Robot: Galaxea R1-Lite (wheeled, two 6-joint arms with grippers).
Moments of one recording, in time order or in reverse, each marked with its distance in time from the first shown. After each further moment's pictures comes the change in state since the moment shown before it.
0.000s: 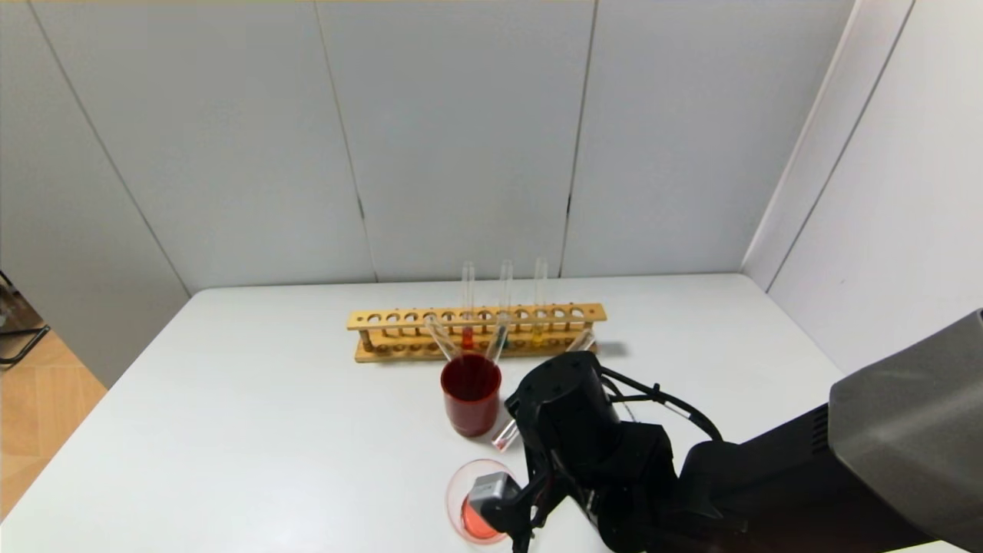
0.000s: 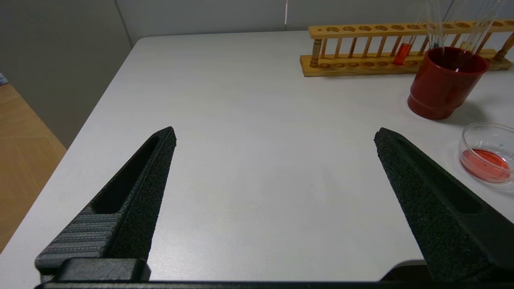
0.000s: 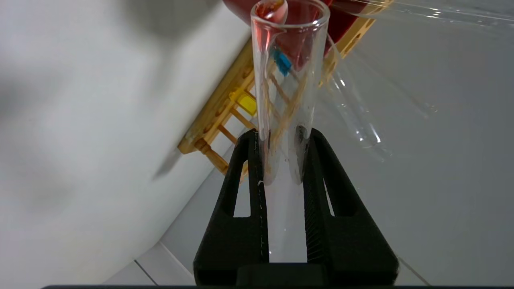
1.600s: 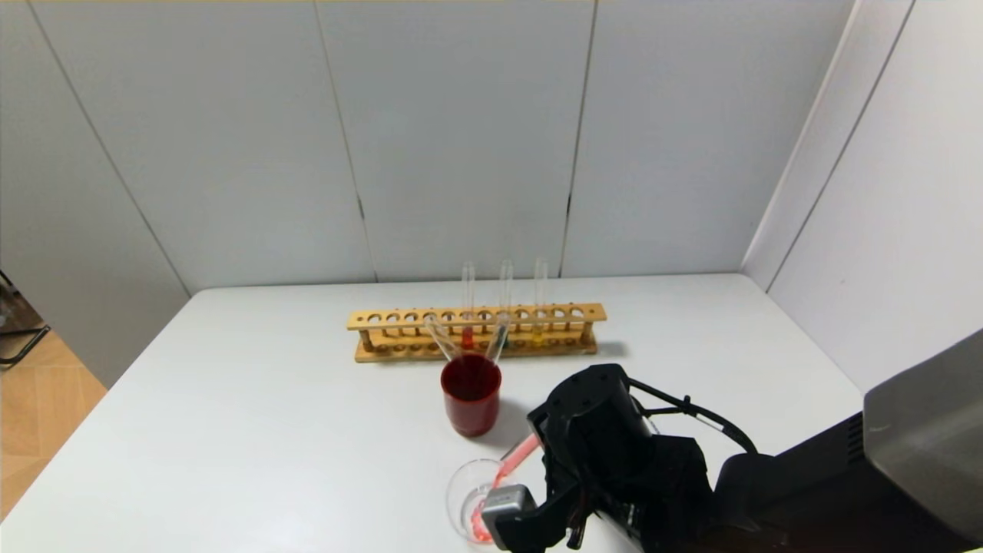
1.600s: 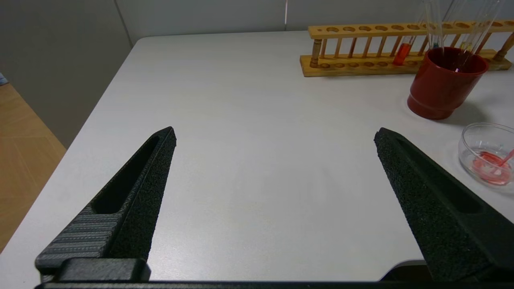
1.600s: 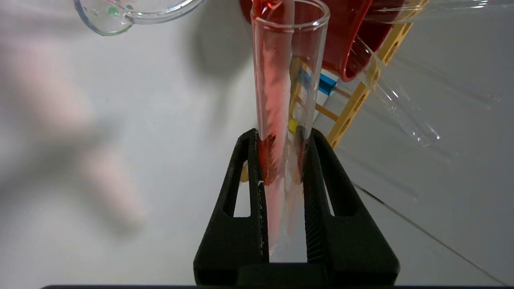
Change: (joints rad) left arm 0.000 0.000 0.000 0.000 0.000 0.000; right arm -0.031 -0.039 0.106 -0.001 0.157 0.236
